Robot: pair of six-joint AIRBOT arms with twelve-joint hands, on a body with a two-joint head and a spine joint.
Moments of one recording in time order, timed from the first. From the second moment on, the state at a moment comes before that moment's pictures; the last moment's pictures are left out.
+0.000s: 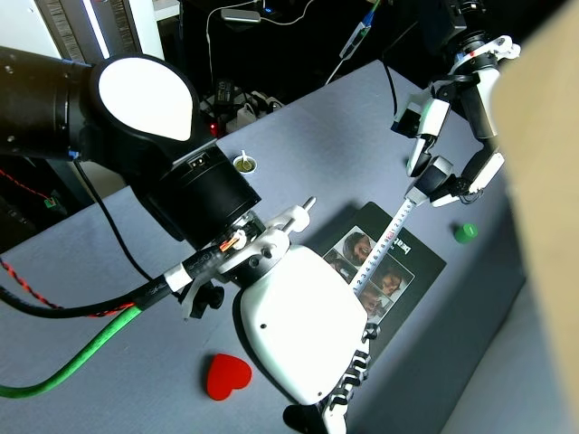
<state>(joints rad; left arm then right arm) 0.47 -0.82 1.14 -0.08 -0.20 0.35 -0.12 -1.28 1.08 -1.38 -0.89 0.31</state>
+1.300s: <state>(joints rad) 0.49 -0.82 1.14 -0.06 -0.19 0.36 -0.12 -1.27 1.10 -1.39 -0.92 0.29</state>
